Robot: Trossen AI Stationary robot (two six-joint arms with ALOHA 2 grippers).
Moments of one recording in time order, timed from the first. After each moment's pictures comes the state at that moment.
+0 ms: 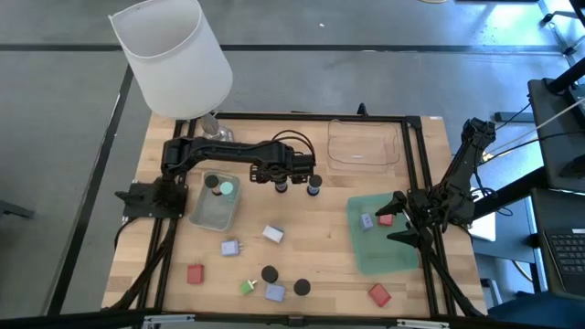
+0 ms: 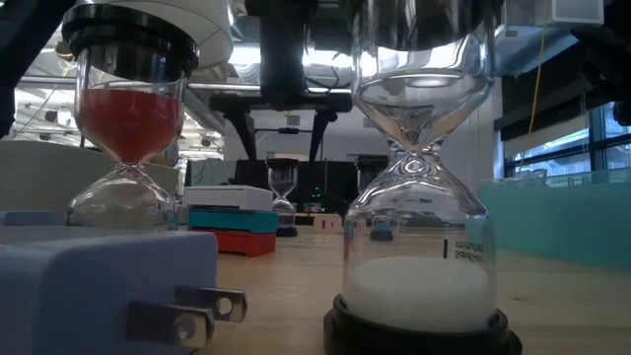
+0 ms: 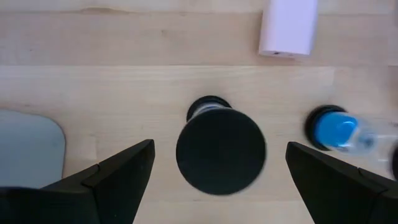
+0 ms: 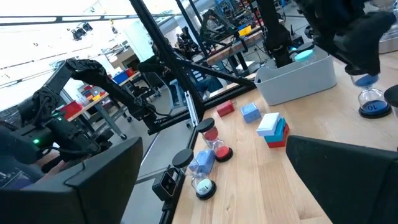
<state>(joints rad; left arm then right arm) 0.11 2.01 1.71 -1.18 -0.21 -1.49 1.07 0.40 0.15 0.24 0.84 0.54</state>
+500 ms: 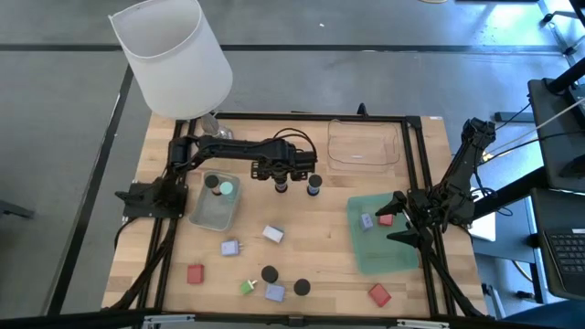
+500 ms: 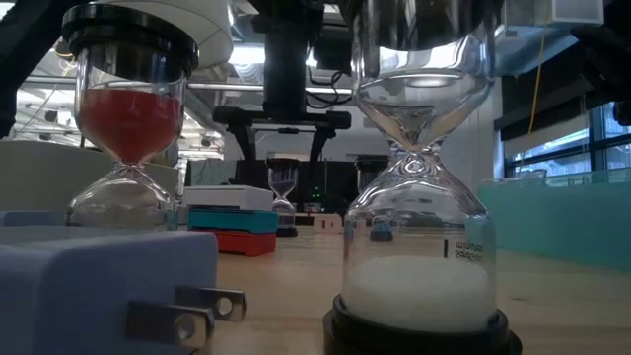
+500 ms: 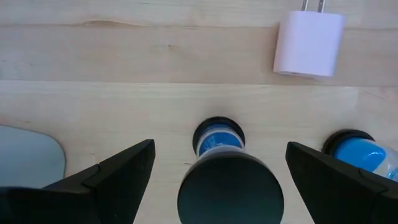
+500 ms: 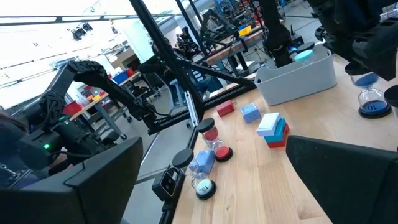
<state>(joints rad) 0.15 2.05 1.71 -1.17 -0.22 -1.47 1.07 0.40 0.15 0.24 0.84 0.54</state>
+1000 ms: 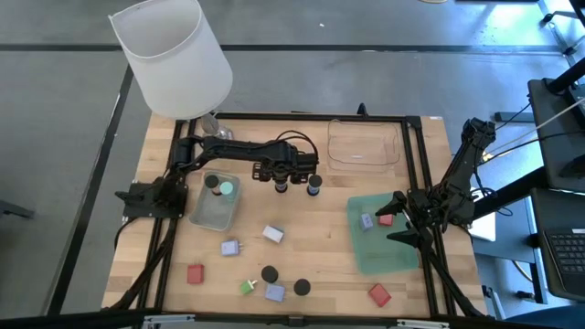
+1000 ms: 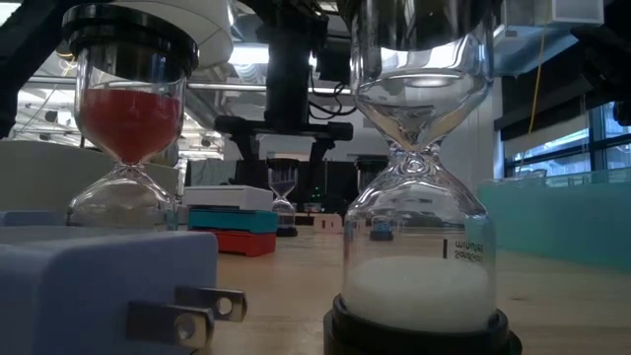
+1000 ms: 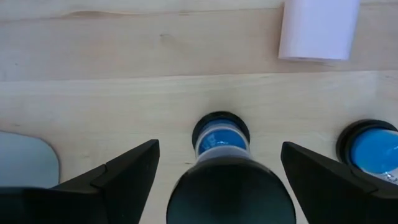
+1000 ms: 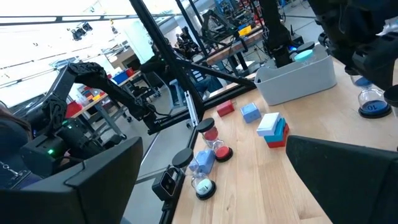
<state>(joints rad) 0.15 2.09 1.71 -1.16 -0.18 -1.42 1.07 0.40 0.15 0.24 0.84 0.54</state>
